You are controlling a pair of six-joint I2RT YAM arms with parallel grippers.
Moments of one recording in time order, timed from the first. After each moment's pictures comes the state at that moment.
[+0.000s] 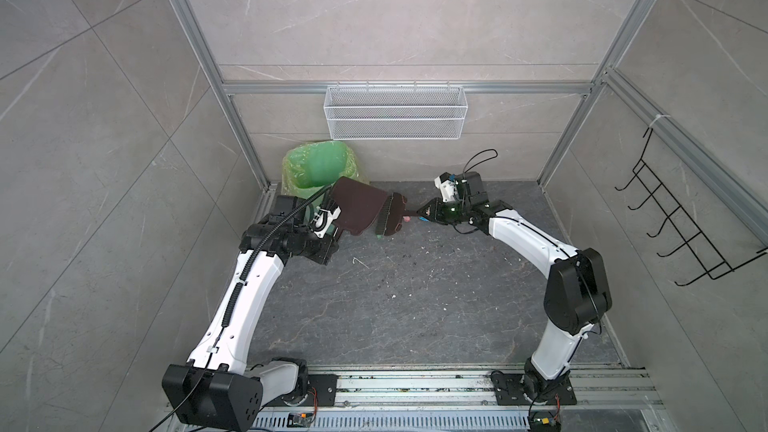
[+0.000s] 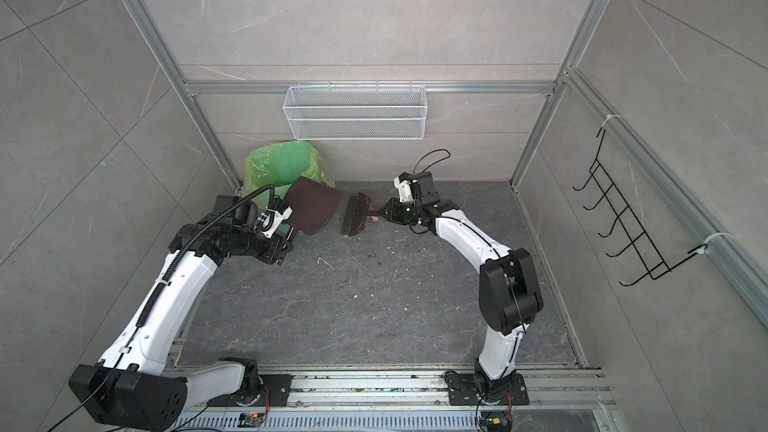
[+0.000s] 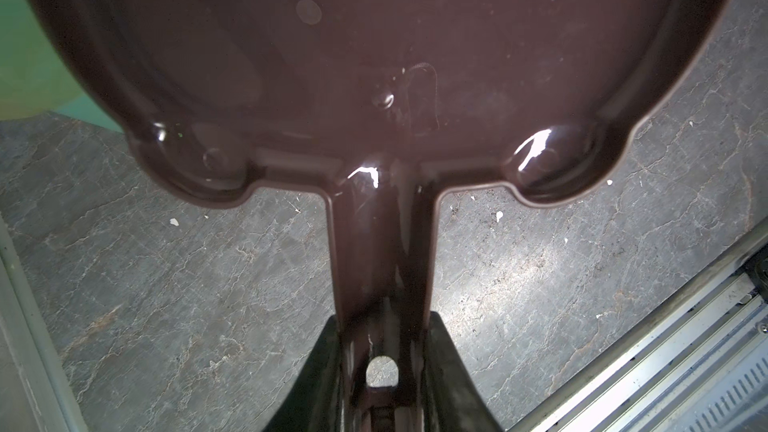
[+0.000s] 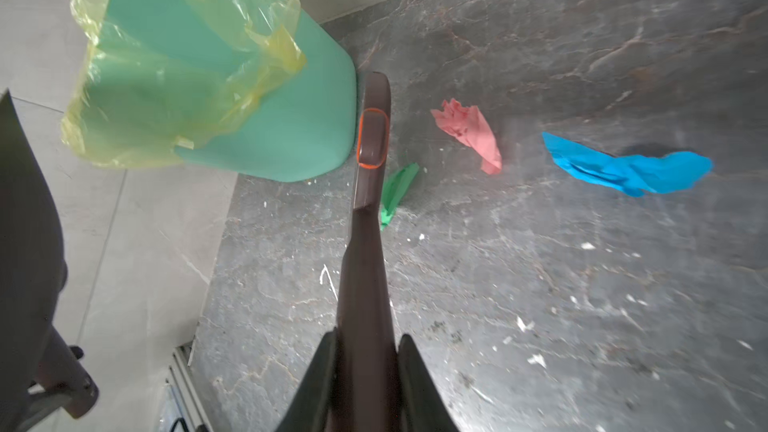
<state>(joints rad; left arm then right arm) -0.17 1.23 1.29 -1.05 0.30 0.27 0.39 1.84 1.50 -0.34 -0.48 0.52</state>
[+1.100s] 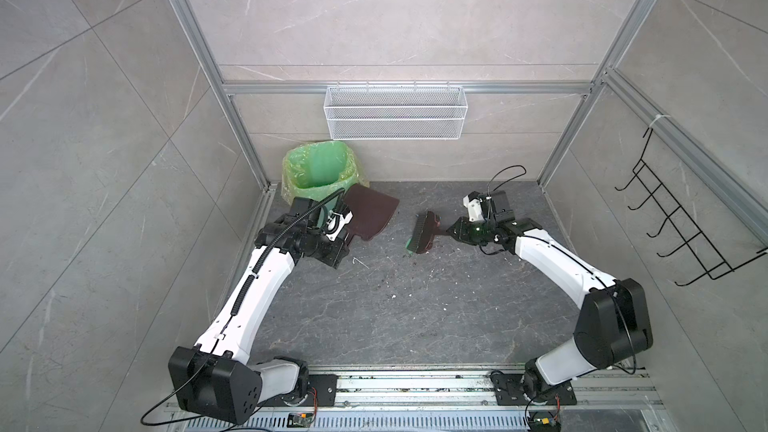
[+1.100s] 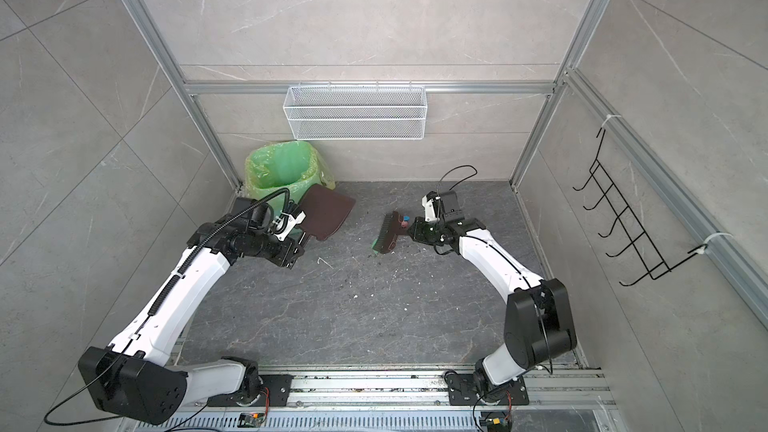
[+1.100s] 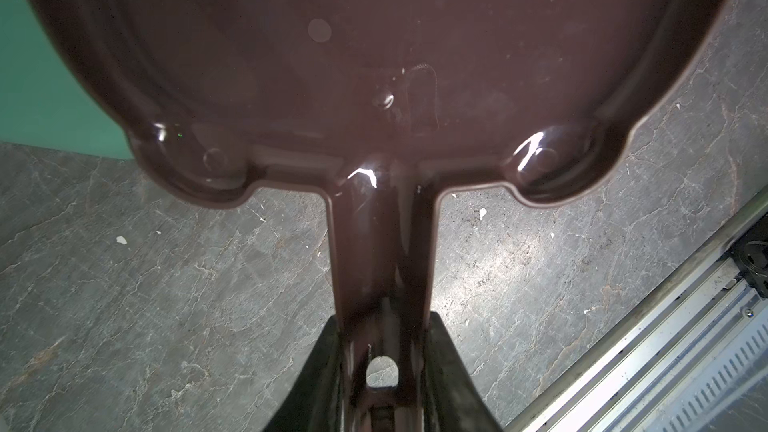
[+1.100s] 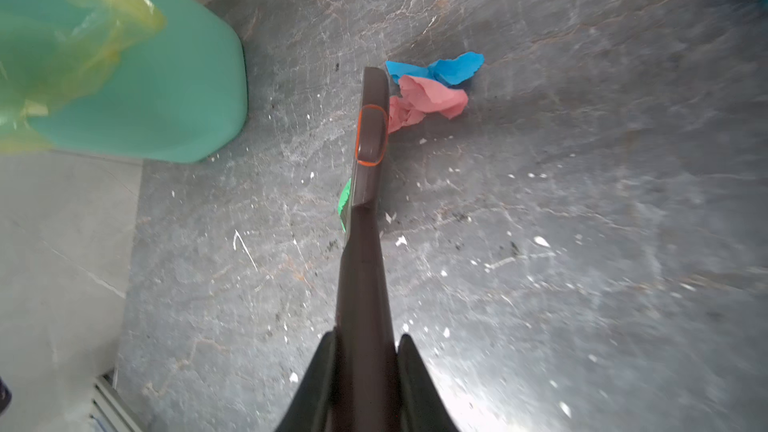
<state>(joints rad) -0.26 1.28 1.26 -1.01 0.29 0.24 0.31 1.53 1.20 -0.51 -0.30 0.43</state>
